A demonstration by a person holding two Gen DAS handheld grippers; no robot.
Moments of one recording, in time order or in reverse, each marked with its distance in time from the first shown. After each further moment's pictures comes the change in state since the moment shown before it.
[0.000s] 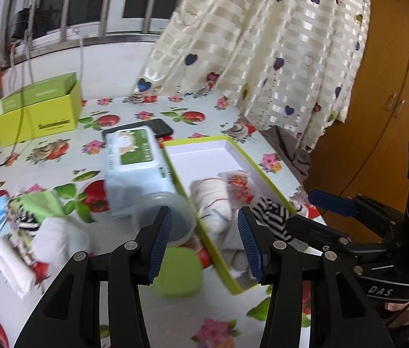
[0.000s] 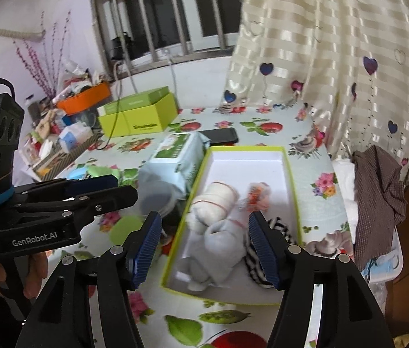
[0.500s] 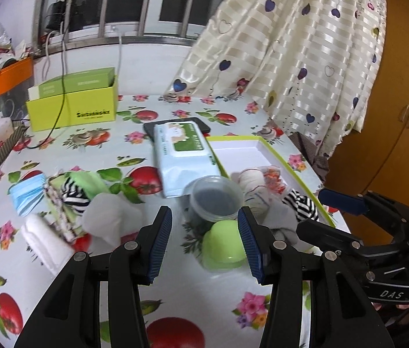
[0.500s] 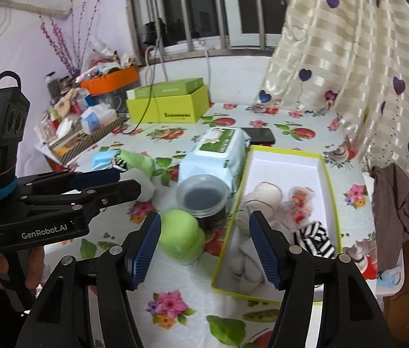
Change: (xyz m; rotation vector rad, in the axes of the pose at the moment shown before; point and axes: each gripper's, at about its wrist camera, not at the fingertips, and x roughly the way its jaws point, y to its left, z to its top) left arm -0.035 0.044 -0.026 -0.056 -0.027 0.080; right arm 0.009 0.060 -0.001 -0.109 0.034 0.057
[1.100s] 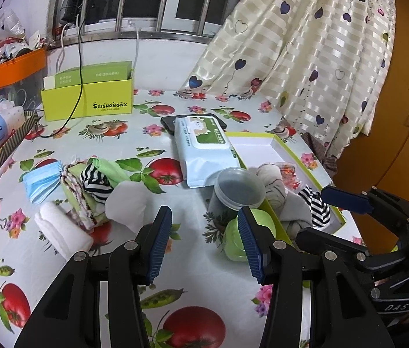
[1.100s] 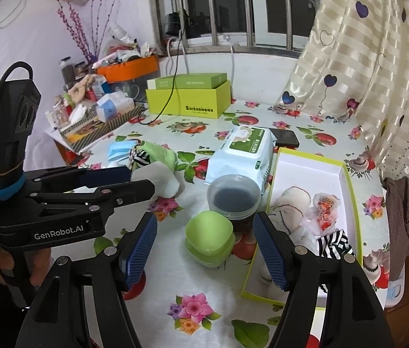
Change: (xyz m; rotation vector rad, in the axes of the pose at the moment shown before) left arm -0.007 0.025 -0.011 -0.033 0.006 0.028; right arm 0.013 0.034 0.005 -0.069 0.029 0.039
